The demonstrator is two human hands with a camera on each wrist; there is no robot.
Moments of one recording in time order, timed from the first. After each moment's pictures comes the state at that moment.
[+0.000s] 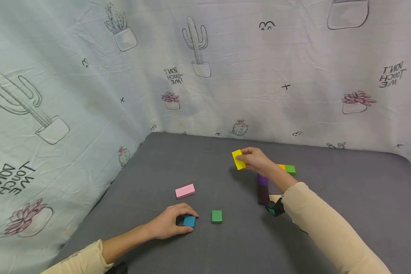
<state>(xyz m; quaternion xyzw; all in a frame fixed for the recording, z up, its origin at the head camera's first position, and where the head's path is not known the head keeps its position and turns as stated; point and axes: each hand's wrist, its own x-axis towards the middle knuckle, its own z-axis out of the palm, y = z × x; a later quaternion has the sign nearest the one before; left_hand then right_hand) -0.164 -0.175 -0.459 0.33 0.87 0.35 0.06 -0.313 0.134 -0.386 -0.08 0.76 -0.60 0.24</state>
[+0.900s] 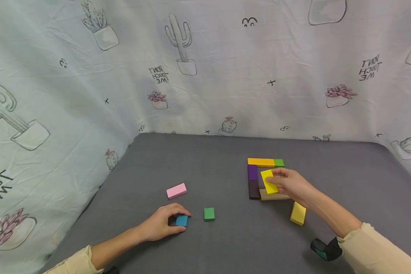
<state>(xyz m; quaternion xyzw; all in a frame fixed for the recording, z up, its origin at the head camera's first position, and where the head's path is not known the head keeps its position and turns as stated) -0.165 -0.174 -0.459 0.33 0.87 0.35 0.06 -0.224 0.241 -0.394 -0.04 0.78 -0.58 0.24</state>
